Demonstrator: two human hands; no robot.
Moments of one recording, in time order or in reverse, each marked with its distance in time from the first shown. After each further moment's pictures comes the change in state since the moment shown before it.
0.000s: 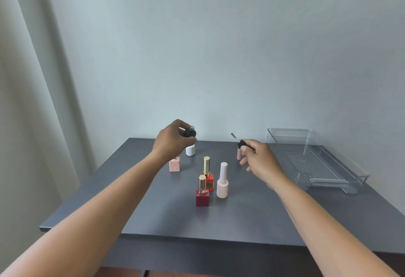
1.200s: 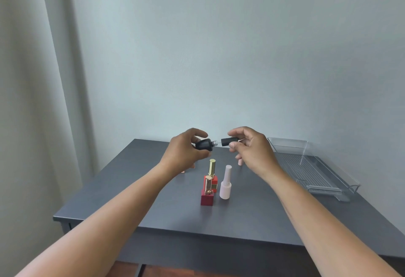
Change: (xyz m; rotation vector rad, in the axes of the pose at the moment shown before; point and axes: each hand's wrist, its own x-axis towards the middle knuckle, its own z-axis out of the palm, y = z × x) left_hand -0.051 0.021 -0.008 -0.156 -0.094 0.068; right_hand -0.023 -0.070 0.003 0.102 0.031 -0.236
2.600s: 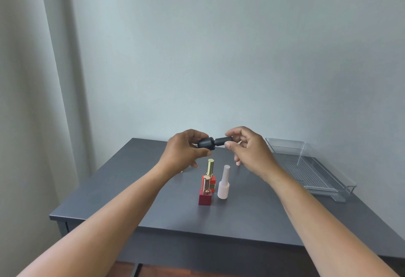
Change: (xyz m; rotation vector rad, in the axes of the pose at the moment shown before) left_hand -0.010 0.008 -0.002 -0.138 -0.020 0.025; right_hand 0.000 0.000 -0.004 -0.100 -0.079 -0.051
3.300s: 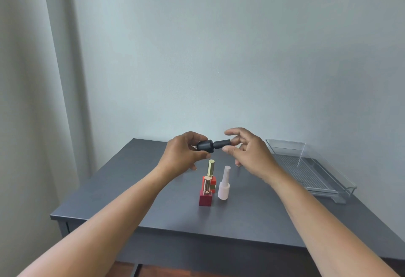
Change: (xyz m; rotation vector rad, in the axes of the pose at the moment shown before) left_hand -0.005 -0.004 -0.002 0.019 0.007 0.008; right_hand 0.000 0.004 -0.002 -0.051 -0.041 -0.016
